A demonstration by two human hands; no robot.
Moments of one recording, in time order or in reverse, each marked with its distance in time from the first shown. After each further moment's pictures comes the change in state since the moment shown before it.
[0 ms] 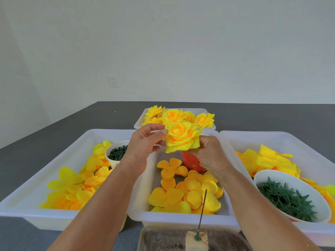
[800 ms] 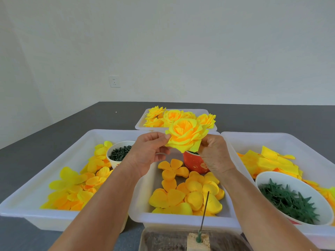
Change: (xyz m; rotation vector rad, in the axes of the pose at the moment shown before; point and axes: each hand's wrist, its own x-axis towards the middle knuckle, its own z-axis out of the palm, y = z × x) left_hand -0.002 0.001 -0.001 -0.042 -0.149 -0.190; right_hand 0.004 0.005 -0.002 -0.040 0.123 -0.064
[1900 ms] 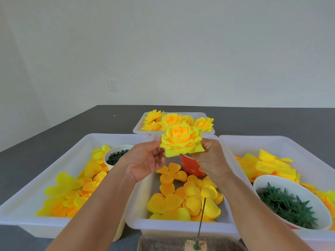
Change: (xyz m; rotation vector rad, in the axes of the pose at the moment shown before) left_hand 0.003 -0.001 -0.005 -0.373 -0.039 -0.257; right_hand -0.003 -0.007 0.001 0.075 -0.007 0.009
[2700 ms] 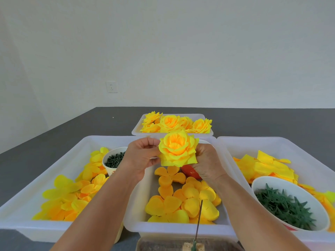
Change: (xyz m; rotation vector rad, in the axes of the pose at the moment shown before) left_hand 0.002 -0.003 0.003 0.360 0.178 0.309; right_hand 0.000 0.006 0.004 -0.067 -0.104 0.040
